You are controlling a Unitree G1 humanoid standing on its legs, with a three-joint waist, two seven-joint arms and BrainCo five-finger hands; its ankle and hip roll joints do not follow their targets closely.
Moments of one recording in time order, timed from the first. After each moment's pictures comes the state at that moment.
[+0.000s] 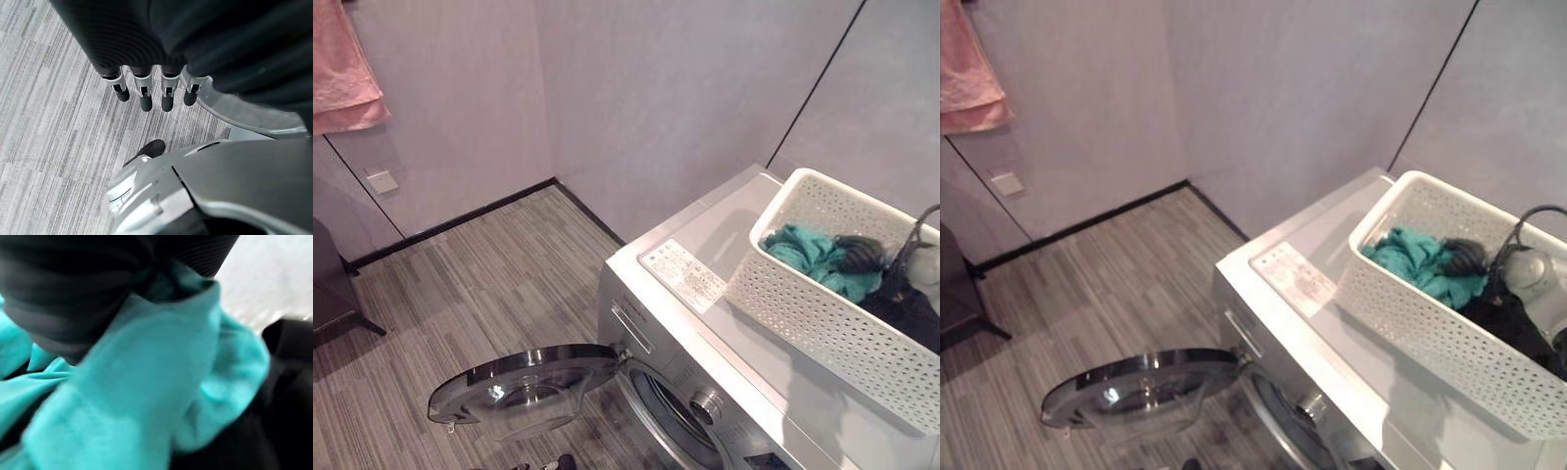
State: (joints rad) left arm 0.02 0.26 -0.31 1.31 0.16 -0.06 -0.02; right arm -0.62 -1.21 0.47 0.61 0.05 -0.04 0.38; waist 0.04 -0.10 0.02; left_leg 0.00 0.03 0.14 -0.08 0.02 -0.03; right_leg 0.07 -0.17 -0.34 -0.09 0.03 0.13
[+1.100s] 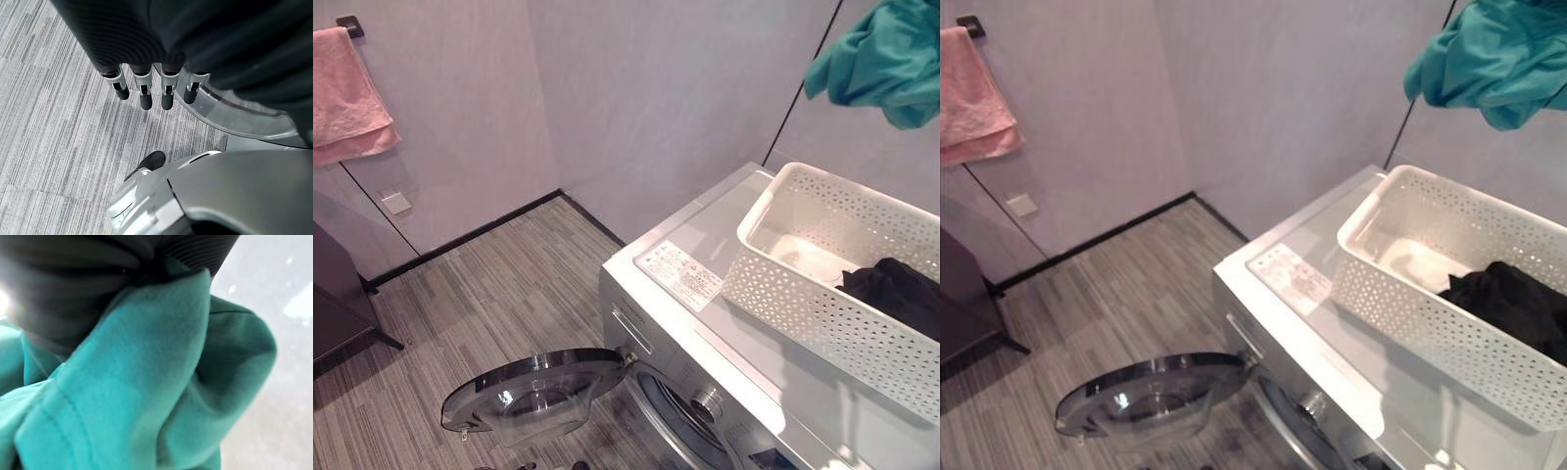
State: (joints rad) left arm 0.00 0.24 -0.34 1.31 0.16 -0.06 0.04; right arm -0.88 -1.21 0.10 0.56 0.12 -0.04 -0.22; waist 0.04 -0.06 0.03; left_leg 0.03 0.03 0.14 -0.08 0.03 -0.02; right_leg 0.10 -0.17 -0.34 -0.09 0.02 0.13
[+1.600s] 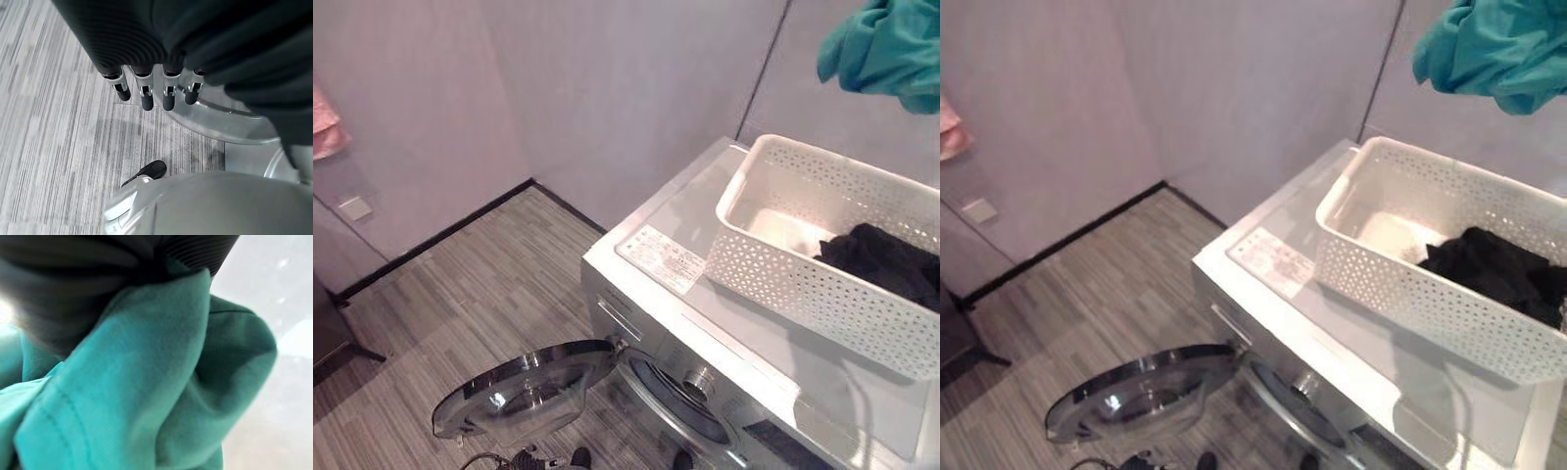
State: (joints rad) left arm -0.04 0.23 -0.37 1.31 0.15 -0.06 0.07; right arm -0.82 -1.17 0.02 0.45 0.05 -0.04 -0.29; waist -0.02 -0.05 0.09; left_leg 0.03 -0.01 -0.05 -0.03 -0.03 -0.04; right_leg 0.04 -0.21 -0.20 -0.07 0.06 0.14
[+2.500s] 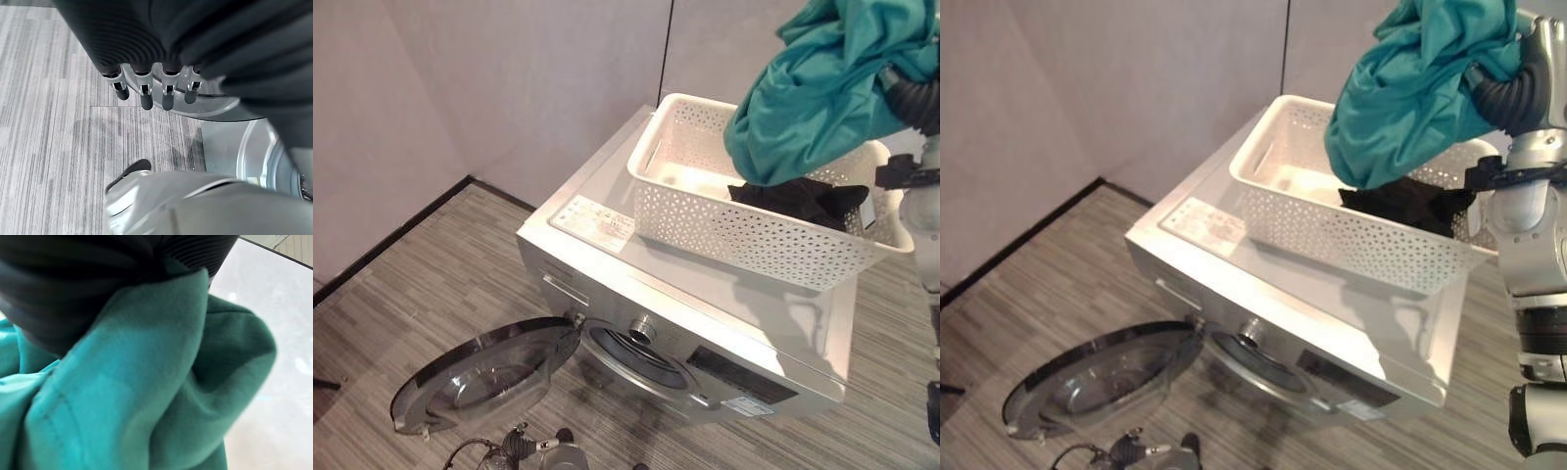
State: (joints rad) left arm -0.05 0.26 -0.31 1.23 0.13 -0.08 0.10; right arm -0.75 -0.94 0.06 0.13 -0.25 -0.05 -0.37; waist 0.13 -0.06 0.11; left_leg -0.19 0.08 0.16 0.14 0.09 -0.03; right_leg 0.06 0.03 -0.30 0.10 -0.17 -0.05
